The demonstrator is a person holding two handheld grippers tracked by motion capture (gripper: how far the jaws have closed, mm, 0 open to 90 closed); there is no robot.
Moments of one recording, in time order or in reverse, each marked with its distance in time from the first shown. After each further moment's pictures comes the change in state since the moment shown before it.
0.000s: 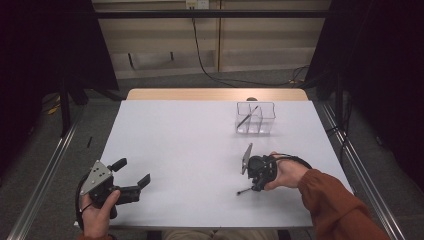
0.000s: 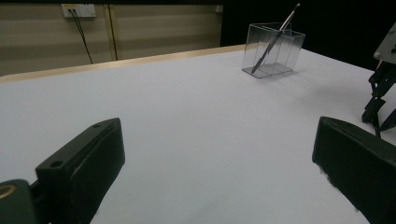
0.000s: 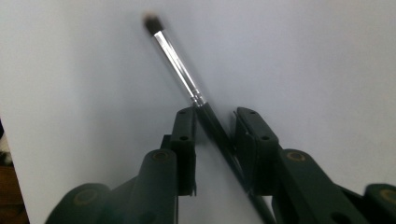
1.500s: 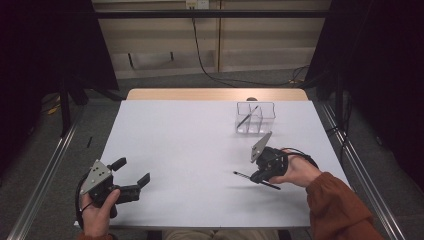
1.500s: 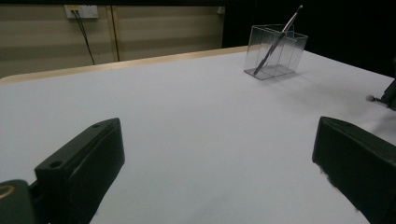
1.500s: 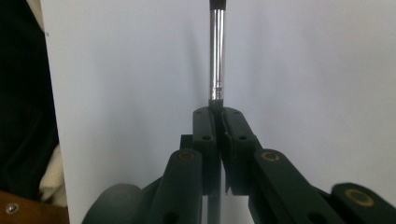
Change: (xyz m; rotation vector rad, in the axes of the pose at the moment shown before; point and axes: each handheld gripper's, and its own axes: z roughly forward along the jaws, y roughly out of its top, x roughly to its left) left arm 0.001 0.000 0.000 -0.005 0.009 -0.002; right arm -0.002 -0.024 -0.034 -0.301 0.027 0.109
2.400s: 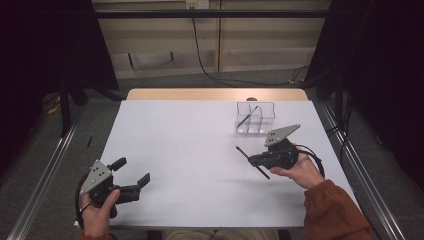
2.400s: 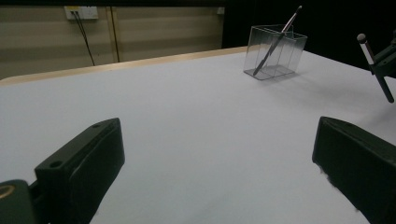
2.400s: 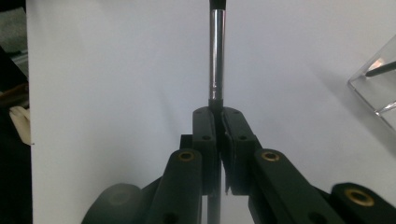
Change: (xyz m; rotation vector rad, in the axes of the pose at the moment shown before) left arm -0.001 0.000 0.000 -0.001 -0.009 0.003; right arm -0.007 -0.018 -0.020 -0.408 -0.141 0.142
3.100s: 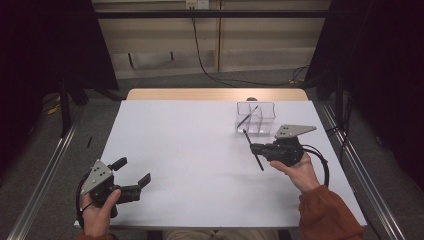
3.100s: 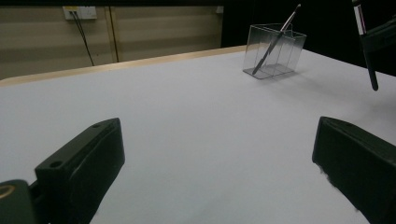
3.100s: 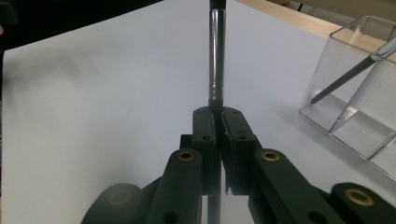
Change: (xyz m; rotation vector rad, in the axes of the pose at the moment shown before) left arm 0.000 0.000 0.001 0.000 0.006 0.006; right arm -0.003 -0.006 -0.007 -0.257 -0.137 0.154
